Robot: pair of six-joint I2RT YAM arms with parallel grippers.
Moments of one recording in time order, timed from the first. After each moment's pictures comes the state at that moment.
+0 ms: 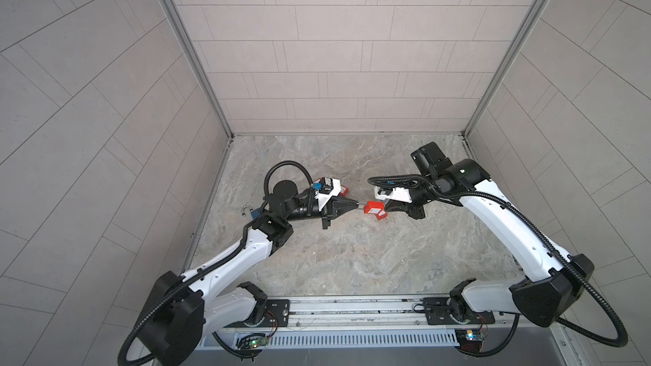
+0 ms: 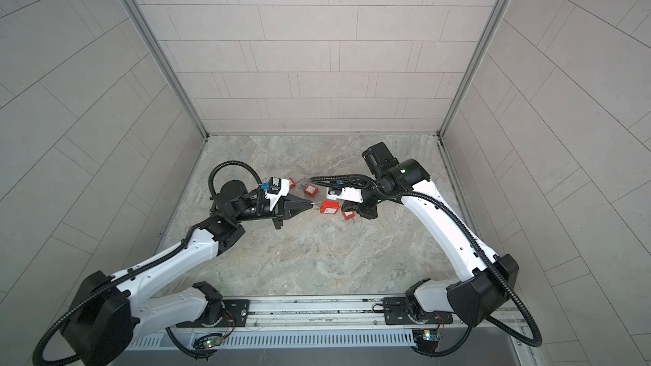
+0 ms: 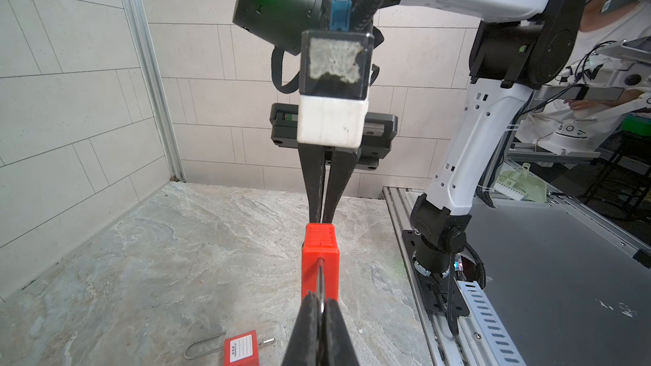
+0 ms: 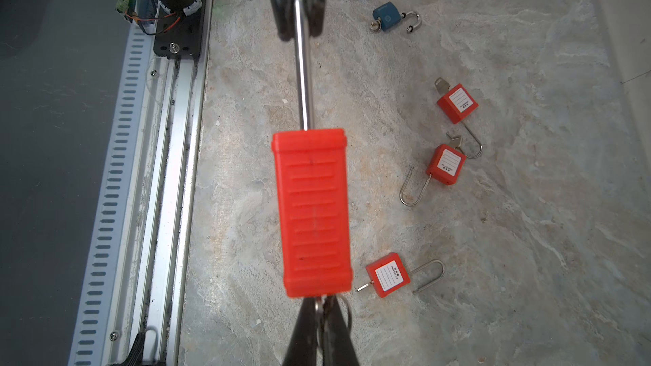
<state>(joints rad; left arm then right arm) -0.55 1.12 0.63 0.49 0.89 0.00 0.43 1.34 1.43 -1.22 -0.56 -0.99</state>
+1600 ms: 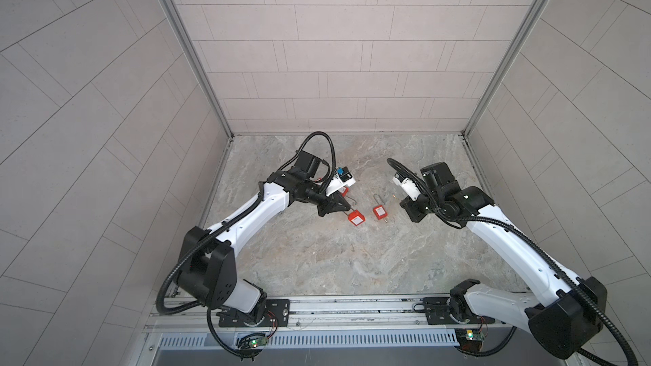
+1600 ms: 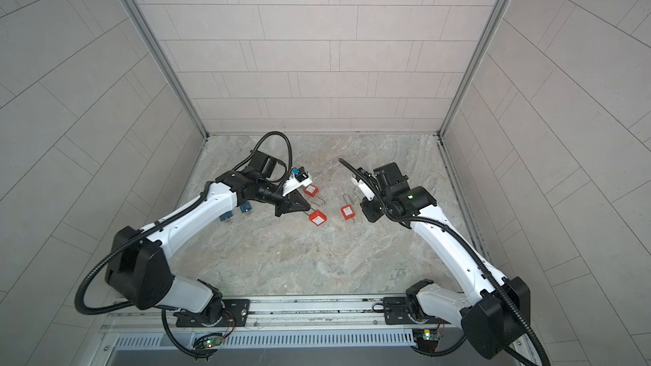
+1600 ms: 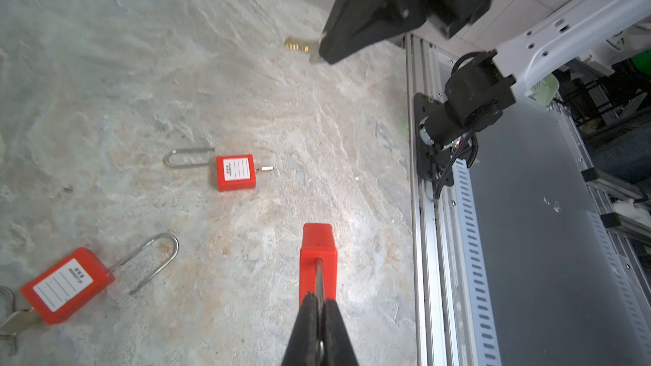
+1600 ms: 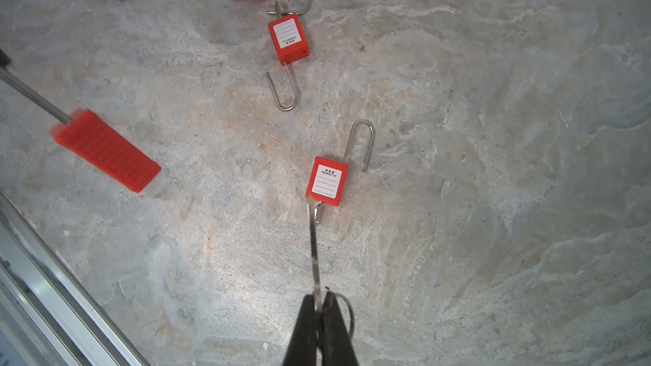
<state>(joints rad) -0.50 1.54 1.22 -0.75 0.83 0.53 0.38 1.16 1.04 -0.83 -0.19 -0.14</state>
